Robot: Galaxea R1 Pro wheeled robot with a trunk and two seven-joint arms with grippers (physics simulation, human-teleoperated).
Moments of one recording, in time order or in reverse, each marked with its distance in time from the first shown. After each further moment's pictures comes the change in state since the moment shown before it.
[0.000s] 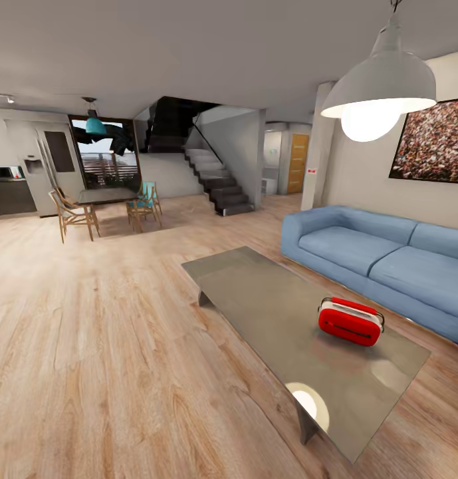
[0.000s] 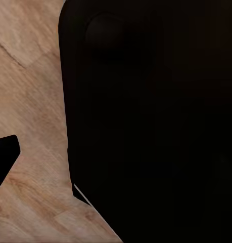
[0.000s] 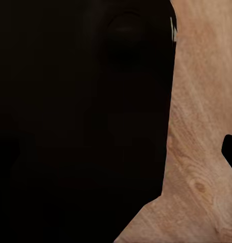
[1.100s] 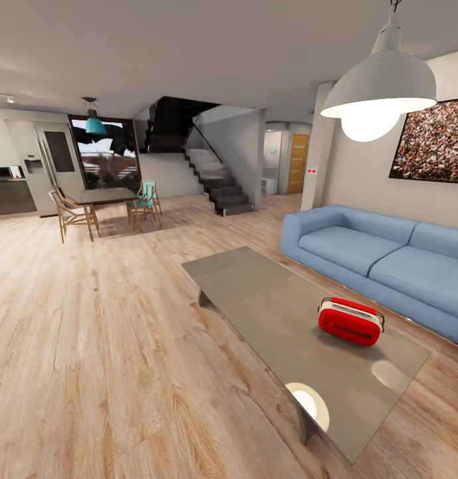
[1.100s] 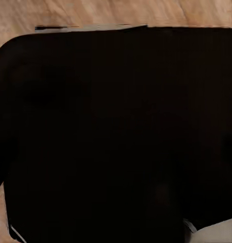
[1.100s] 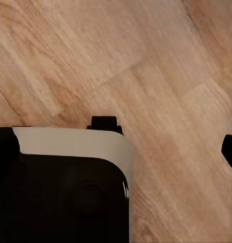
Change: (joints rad) left arm 0.064 -0.089 -0.001 -0.111 0.003 -0.100 0.005; right arm -0.060 -0.046 0.000 -0.183 0.007 -0.075 -0.004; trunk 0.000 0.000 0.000
